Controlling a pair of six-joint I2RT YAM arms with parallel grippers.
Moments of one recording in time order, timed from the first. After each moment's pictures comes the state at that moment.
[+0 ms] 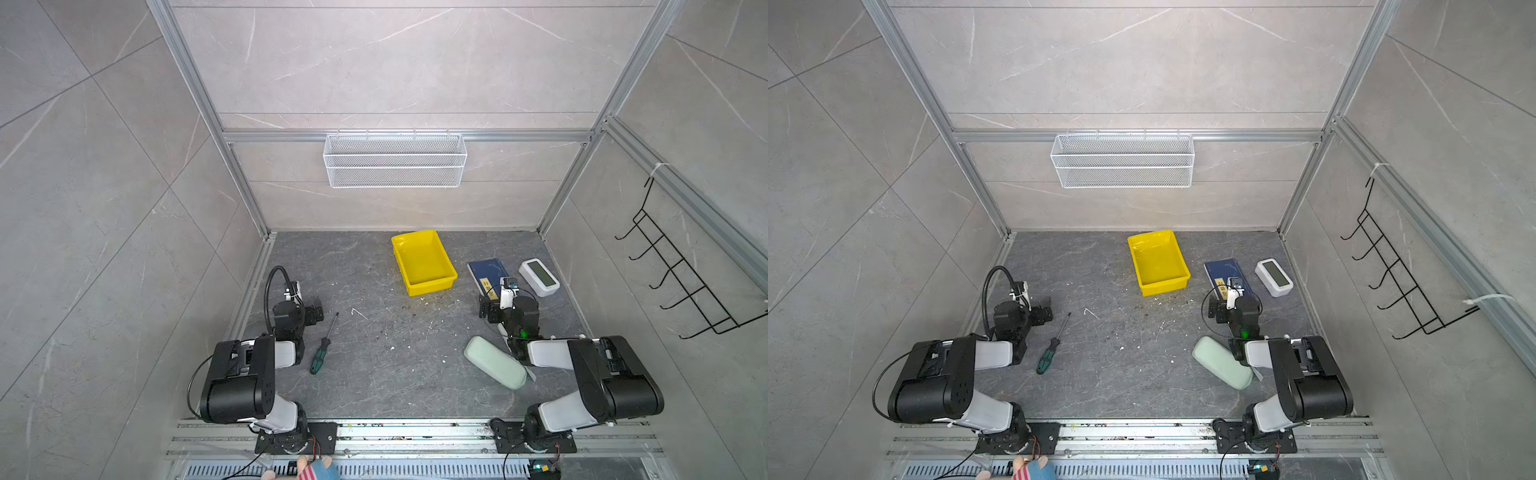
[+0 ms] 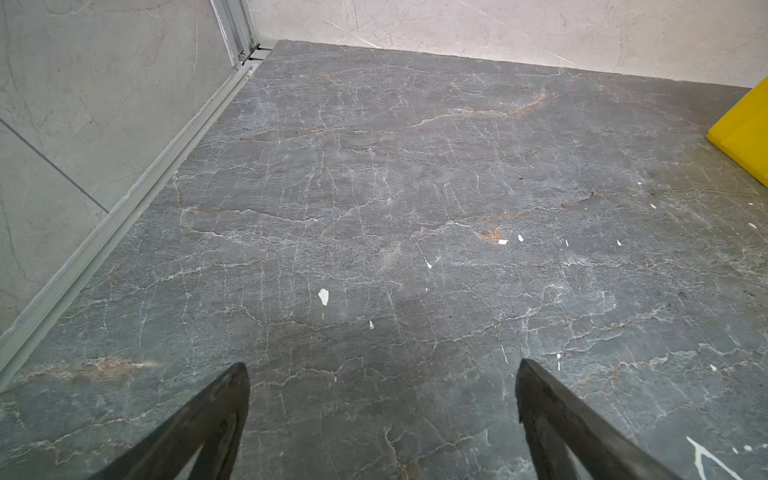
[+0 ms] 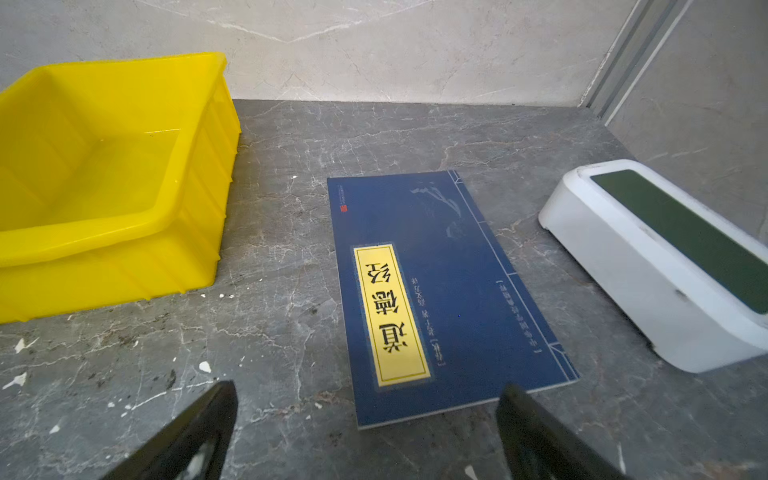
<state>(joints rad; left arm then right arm) 0.07 1.51 0.35 0.71 0.02 -0.02 0.08 1.50 0.36 0.75 0.03 0.00</state>
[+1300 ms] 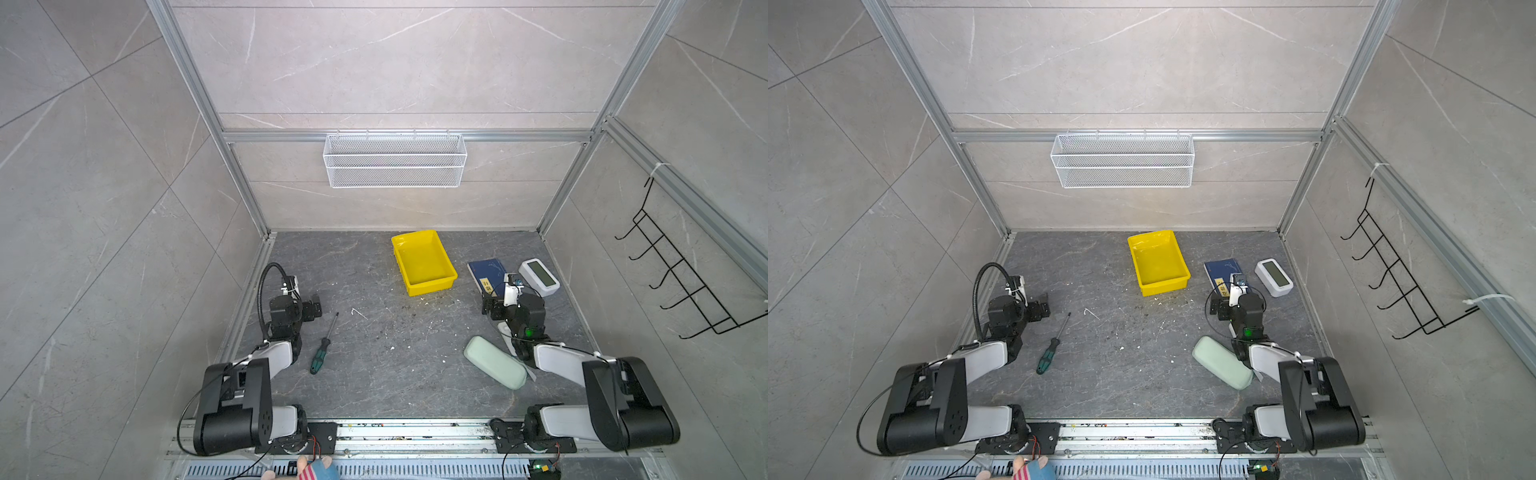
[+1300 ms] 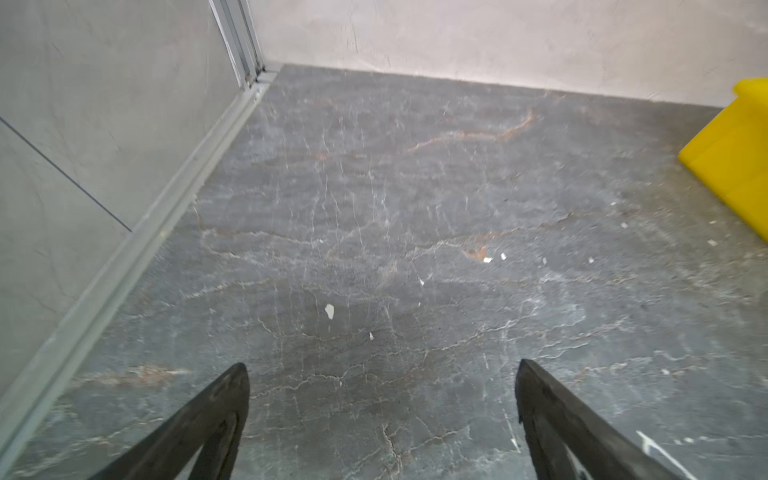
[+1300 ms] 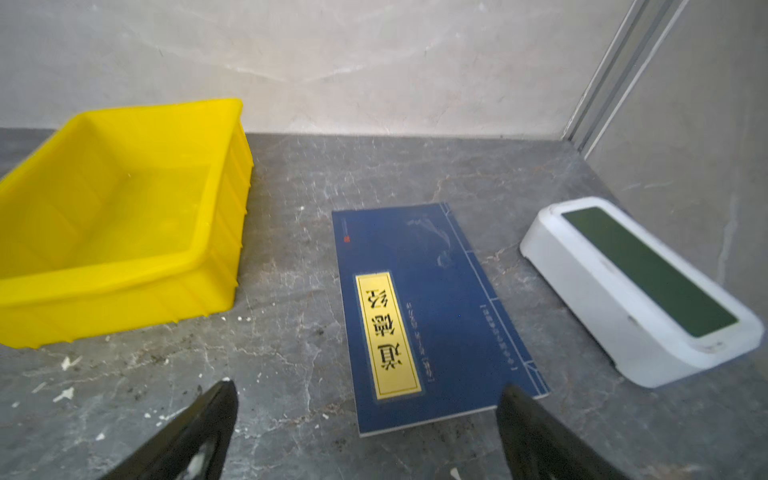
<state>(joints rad) 0.07 1.31 0.41 0.47 0.02 -0.01 0.08 1.32 0.37 0.61 0.03 0.00</state>
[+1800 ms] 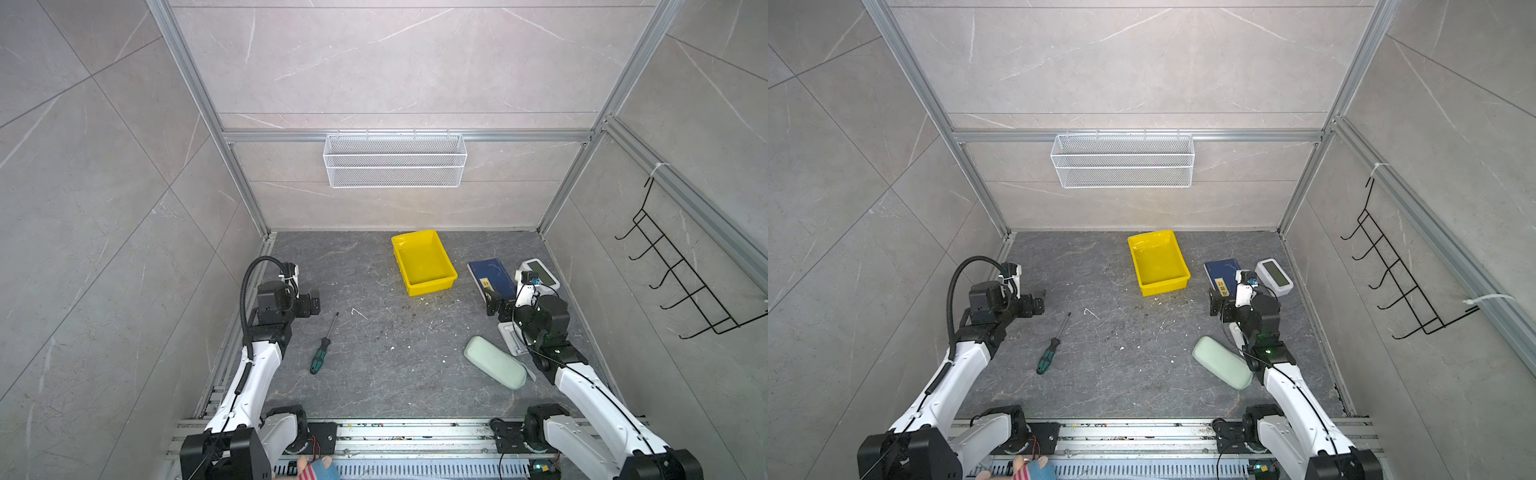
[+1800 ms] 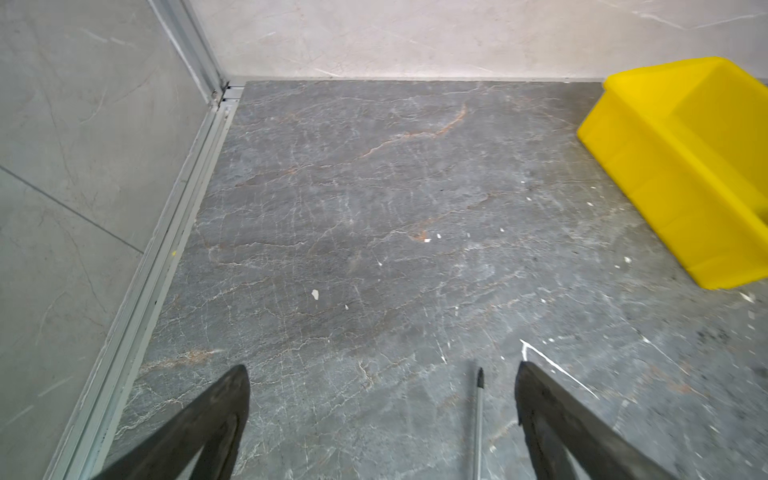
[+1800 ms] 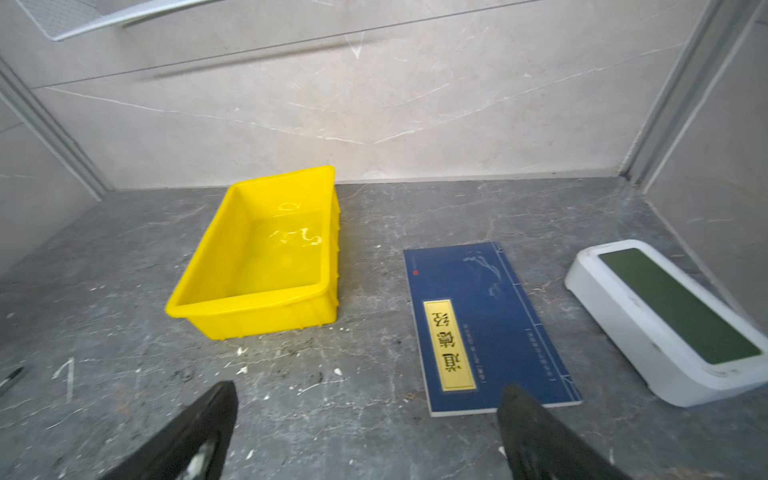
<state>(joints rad) 0.07 1.04 0.69 -0.24 0.12 0.08 0.09 0.89 0.45 0.15 -0.18 0.11</state>
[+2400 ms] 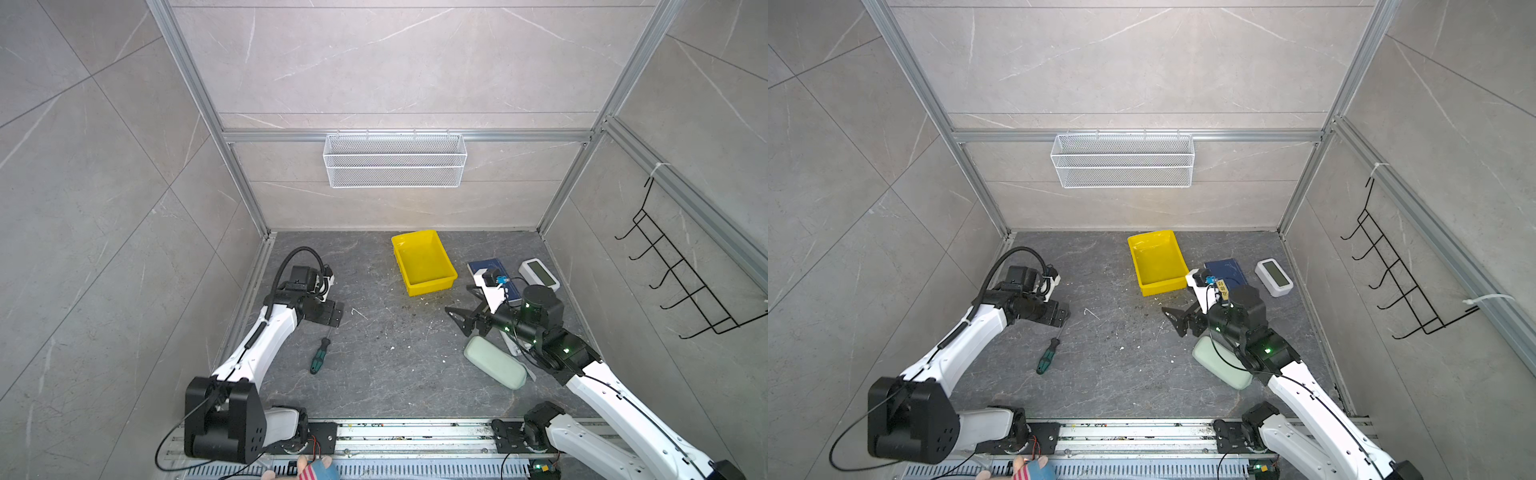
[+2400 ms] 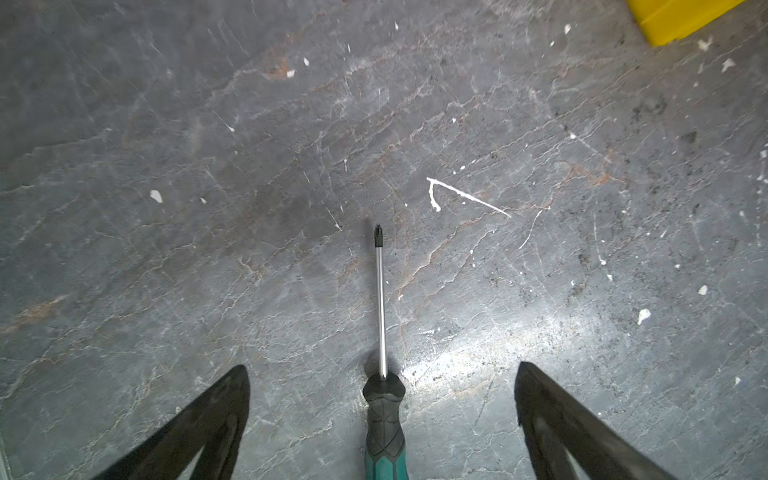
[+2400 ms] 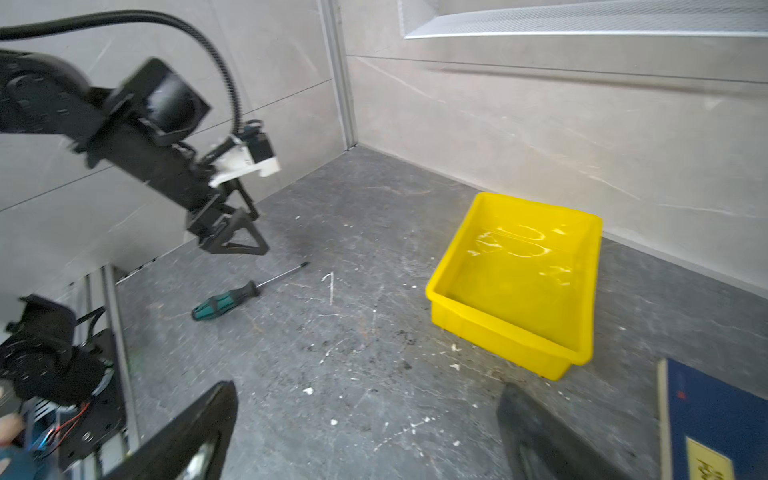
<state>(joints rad) -0.15 1.34 0.97 -0.75 0.09 0.15 0.51 0.85 0.76 -0.21 -0.38 -0.01</state>
